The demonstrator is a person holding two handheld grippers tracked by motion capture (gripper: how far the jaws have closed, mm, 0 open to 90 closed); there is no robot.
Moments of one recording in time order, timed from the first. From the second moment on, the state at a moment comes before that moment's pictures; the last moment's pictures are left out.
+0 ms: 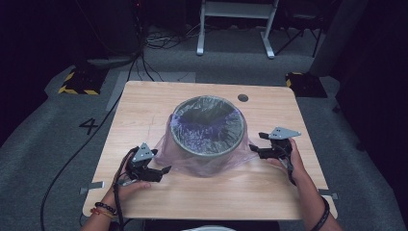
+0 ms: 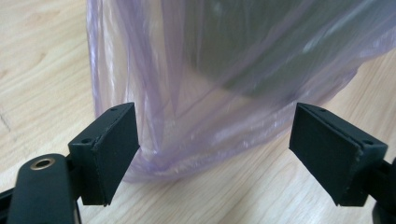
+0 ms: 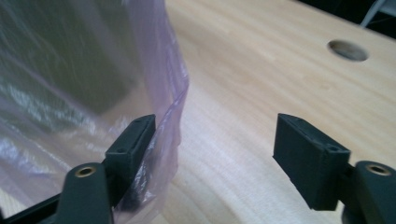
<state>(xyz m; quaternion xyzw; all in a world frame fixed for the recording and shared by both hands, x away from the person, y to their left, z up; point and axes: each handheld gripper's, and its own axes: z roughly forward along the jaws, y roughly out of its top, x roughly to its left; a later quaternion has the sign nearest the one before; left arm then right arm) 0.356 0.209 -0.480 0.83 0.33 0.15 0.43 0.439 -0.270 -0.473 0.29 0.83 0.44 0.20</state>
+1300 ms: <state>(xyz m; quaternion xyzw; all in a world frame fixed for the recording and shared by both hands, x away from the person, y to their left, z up) 0.396 0.155 -0.488 0.85 0.30 0.13 0.42 0.413 -0.264 -0.402 0.24 0.79 0.51 0.23</state>
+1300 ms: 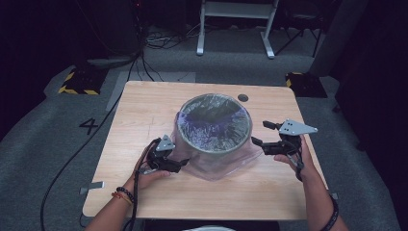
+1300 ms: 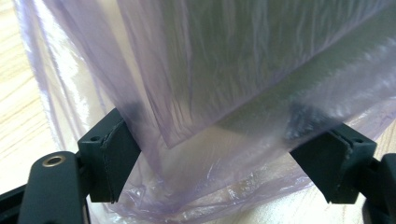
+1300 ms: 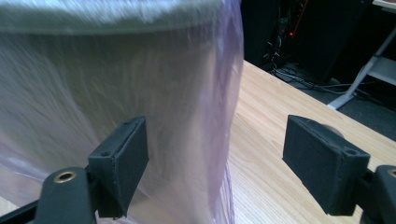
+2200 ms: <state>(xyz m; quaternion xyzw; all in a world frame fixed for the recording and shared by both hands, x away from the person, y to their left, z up) 0.403 0.143 -0.500 0.86 0.30 0.13 0.39 0.408 -0.259 -0.353 0.21 0.78 0.55 0.22</state>
